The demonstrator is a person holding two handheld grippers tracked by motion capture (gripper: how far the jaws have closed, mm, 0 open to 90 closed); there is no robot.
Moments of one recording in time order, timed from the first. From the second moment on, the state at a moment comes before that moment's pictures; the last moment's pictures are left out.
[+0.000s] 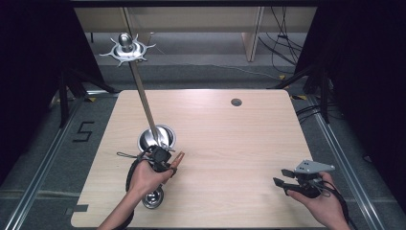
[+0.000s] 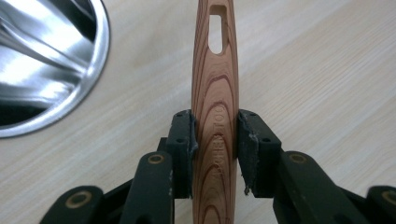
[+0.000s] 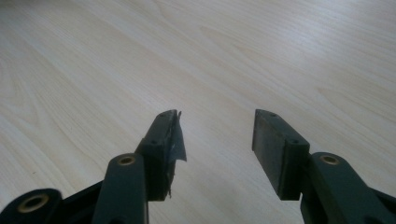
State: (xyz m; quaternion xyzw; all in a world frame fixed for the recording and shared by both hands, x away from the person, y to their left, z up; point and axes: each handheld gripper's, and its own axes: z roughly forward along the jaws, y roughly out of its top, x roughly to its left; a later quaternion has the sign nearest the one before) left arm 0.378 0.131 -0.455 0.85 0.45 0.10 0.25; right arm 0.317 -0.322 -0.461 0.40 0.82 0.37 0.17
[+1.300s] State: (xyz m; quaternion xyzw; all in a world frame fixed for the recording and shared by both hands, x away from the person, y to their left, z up) left arm 0.322 0.180 -0.389 0.66 0.46 0.34 0.49; right arm 0.315 -0.320 -0.459 0.40 0.82 0.37 0.17
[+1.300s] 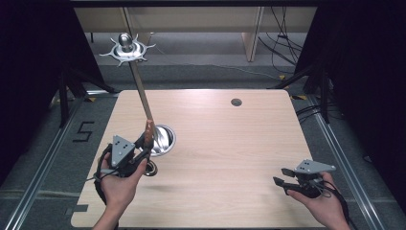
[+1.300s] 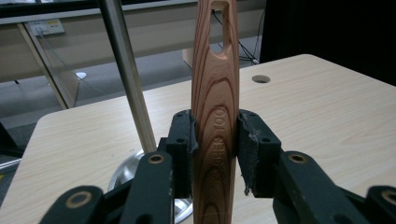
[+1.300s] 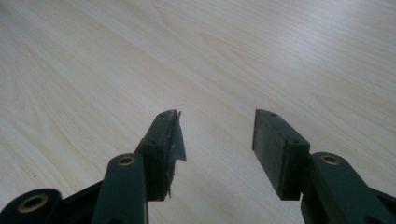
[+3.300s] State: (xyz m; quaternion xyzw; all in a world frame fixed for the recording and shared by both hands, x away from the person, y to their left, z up) left arm 0.316 0.188 -0.352 0.64 0.44 0.37 0.51; right arm 0.317 -0.321 -0.458 0.39 0.82 0.38 0.18
